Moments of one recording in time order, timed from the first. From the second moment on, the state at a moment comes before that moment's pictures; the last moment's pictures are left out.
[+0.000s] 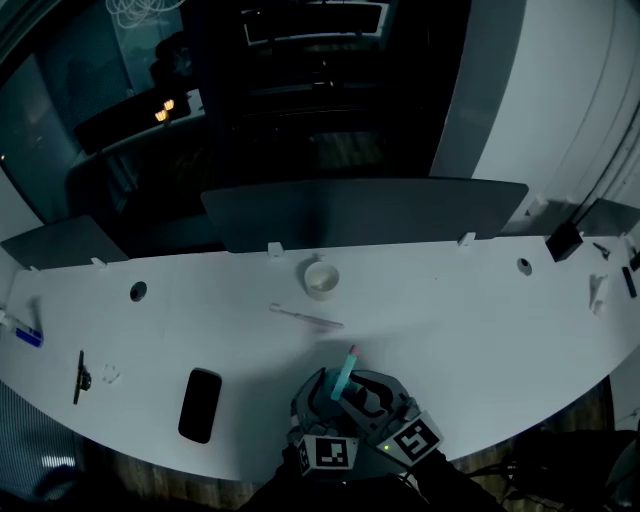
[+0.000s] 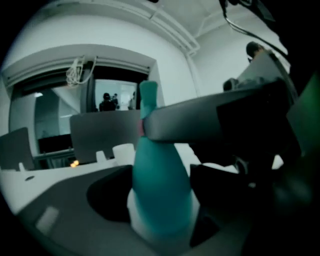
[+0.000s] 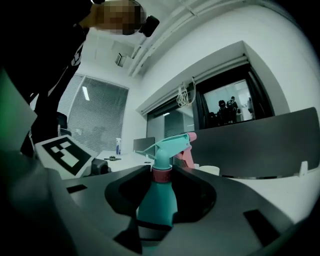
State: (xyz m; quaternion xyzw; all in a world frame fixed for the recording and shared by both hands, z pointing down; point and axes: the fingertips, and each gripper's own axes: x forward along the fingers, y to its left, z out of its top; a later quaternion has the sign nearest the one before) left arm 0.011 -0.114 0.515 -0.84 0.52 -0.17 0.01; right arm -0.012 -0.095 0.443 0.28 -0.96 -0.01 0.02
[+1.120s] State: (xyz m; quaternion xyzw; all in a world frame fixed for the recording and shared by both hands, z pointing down) left arm -0.094 -0.084 0.418 -0.83 0.56 -0.03 0.02; right arm 0.057 -0.070 0.424 0.47 -0.88 -0.04 0.04
